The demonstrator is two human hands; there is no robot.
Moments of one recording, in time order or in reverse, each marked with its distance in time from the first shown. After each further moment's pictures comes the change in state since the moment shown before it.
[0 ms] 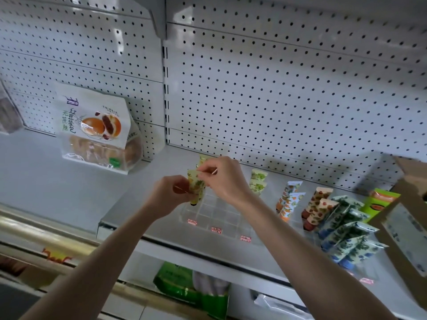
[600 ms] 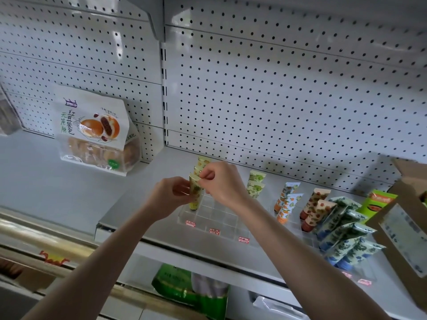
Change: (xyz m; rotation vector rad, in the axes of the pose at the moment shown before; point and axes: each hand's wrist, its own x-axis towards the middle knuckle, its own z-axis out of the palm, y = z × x) left_hand 0.001 -0.002 0.005 -0.040 -0.007 -0.019; right_hand -0.002 0.008 0.006 -0.047 -0.030 0.086
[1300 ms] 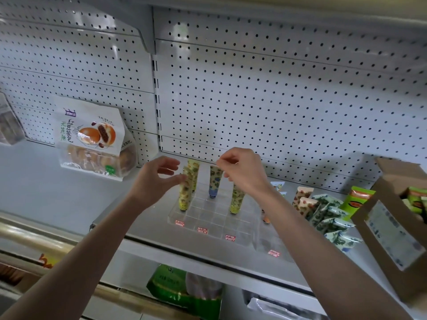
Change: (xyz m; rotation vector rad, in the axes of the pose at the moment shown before) left_hand -0.017 0.063 -0.016 0.080 0.199 0.132; right_hand -0.011 0.021 -0.067 0.196 0.143 0.027
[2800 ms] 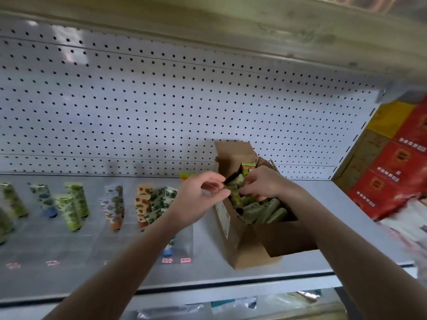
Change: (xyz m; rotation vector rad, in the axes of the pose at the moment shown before) left_hand -0.056 0.238 0.328 -0.324 -0.460 0.252; right_hand -0.104 0.181 -0.343 -0.412 -0.150 0.508
